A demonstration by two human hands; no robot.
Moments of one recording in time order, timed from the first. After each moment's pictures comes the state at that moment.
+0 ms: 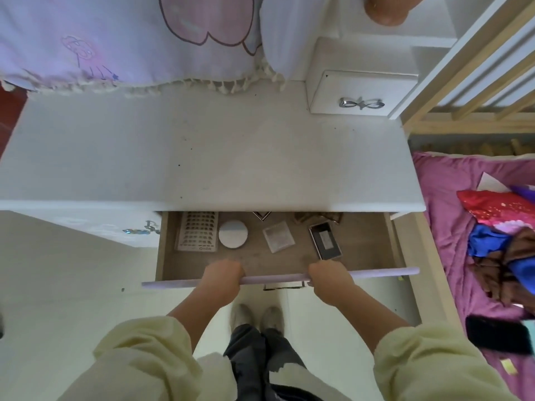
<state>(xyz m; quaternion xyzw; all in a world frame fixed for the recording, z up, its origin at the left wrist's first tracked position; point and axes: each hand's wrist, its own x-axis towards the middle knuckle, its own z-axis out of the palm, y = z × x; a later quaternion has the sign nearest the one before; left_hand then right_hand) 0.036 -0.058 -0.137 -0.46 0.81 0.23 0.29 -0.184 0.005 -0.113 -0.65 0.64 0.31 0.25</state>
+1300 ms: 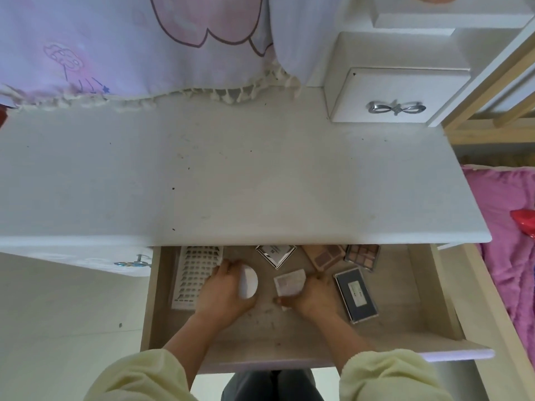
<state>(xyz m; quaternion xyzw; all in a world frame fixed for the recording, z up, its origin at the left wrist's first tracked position) 0.039 -0.107 -0.223 -0.58 0.77 0.26 0.06 -0.146 -0.058 -0.229 -0.38 0.83 0.05 0.40</state>
